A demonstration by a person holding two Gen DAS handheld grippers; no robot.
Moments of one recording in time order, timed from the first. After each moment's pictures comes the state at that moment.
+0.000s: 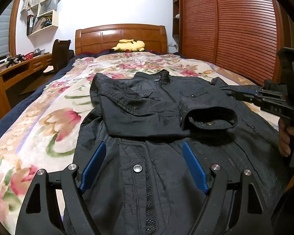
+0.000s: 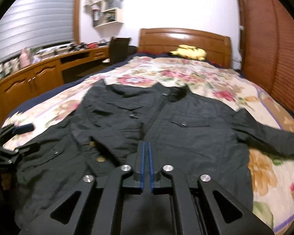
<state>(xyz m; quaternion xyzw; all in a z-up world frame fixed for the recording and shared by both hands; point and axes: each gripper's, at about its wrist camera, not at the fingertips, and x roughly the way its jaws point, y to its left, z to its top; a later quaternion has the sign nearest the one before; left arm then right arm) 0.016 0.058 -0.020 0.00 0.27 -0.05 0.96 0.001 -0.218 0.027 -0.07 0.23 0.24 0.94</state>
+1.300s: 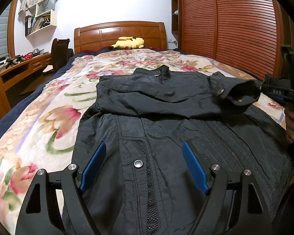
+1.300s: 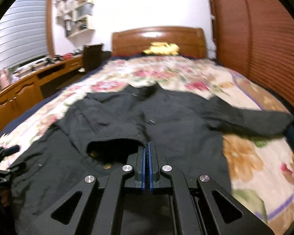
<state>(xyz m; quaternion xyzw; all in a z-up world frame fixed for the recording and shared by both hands) 0.016 0.058 -0.028 0.01 0.28 -0.05 0.96 0.051 -0.268 0.033 0.00 0.26 0.14 0.95</state>
